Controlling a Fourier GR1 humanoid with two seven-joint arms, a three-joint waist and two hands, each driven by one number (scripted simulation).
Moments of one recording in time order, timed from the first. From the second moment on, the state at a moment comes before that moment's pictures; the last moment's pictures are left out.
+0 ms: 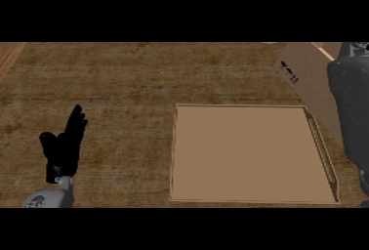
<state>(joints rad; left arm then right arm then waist) -0.08 0.21 0.00 -1.33 0.07 0.24 0.03 -0.94 -0.35 -0.10 -1.29 1.20 0.19 0.95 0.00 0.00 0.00</state>
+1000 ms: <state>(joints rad) -0.14 0.19 0.01 -1.27 0.05 0.22 0.01 -0.93 -0.58 -0.40 -0.59 1.06 -0.26 0.50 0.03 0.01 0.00</state>
